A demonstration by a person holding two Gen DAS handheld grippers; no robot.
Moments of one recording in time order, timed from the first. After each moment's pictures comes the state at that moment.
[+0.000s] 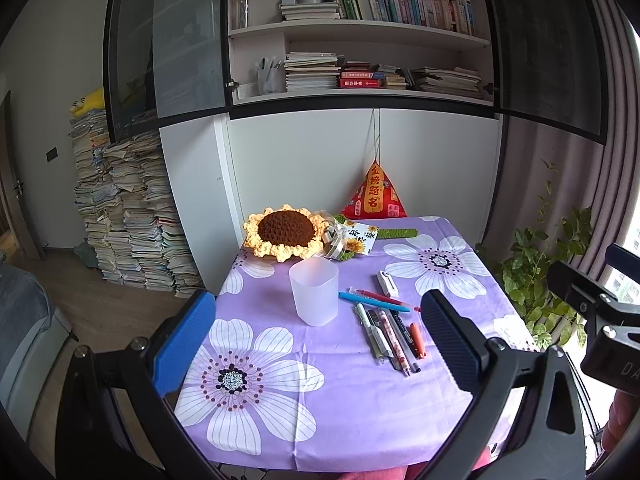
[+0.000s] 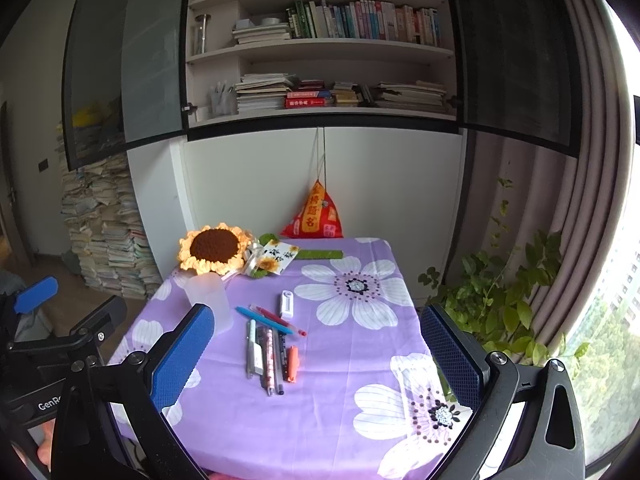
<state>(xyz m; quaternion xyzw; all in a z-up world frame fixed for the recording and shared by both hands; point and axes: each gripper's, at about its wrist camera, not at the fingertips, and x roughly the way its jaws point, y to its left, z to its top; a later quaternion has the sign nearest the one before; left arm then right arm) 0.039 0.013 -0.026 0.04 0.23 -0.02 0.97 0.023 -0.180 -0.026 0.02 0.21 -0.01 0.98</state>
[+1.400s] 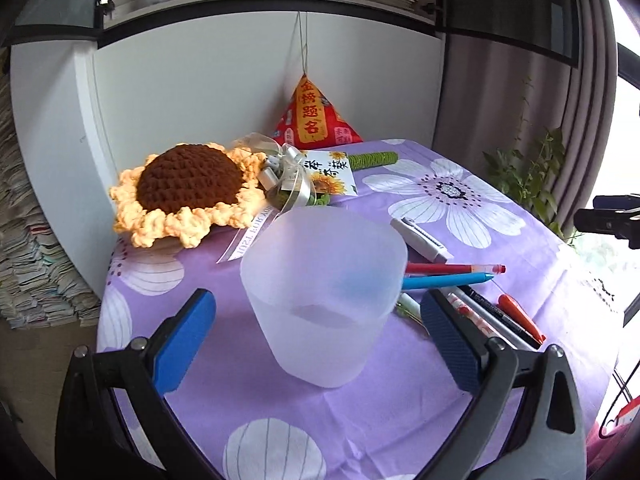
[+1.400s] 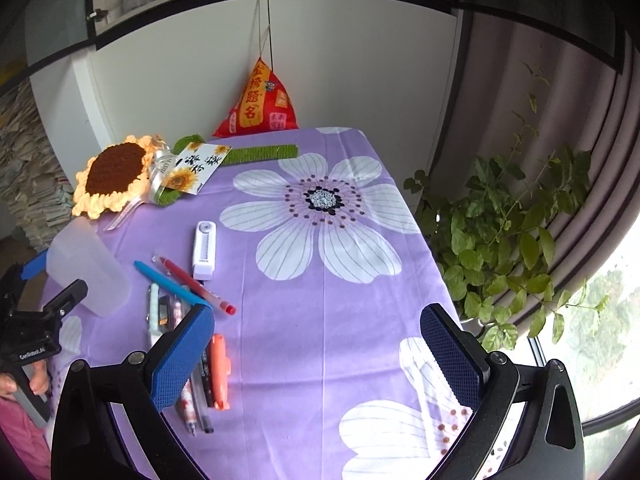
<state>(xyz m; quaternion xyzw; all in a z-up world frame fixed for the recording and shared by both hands) 0.267 0.065 -0.175 0.08 0.30 -0.25 0.92 0.203 -0.205 -0.145 0.04 0.40 -0.08 0.91</state>
